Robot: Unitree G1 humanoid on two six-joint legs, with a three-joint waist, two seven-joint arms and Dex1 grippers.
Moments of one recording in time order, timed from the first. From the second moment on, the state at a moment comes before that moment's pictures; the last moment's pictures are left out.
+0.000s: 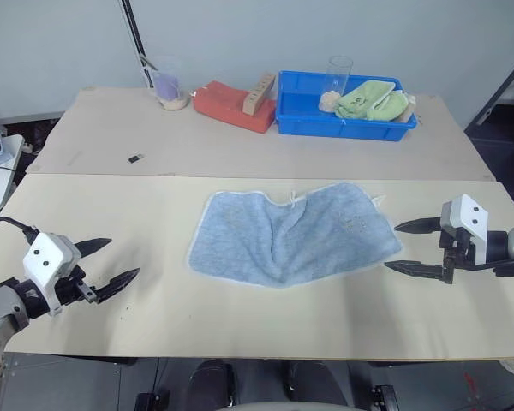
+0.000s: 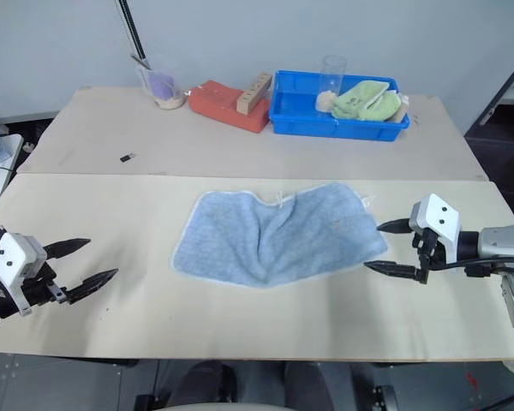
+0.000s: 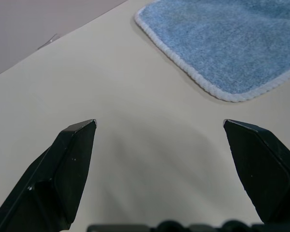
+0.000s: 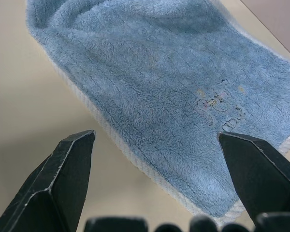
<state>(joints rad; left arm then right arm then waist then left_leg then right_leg) 0.28 0.84 0.50 -0.25 -0.43 0.23 -1.00 -0.19 -1.03 -0.15 0.03 0.37 0.24 1.28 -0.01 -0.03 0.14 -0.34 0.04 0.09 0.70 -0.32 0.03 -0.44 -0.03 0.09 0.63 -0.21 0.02</state>
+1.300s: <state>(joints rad) -0.25 0.77 -0.15 0.14 -0.10 -0.16 -1.18 -0.25 -1.10 -0.18 -0.47 0.78 0.69 1.27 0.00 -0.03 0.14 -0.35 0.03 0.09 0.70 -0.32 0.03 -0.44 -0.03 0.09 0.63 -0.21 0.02</state>
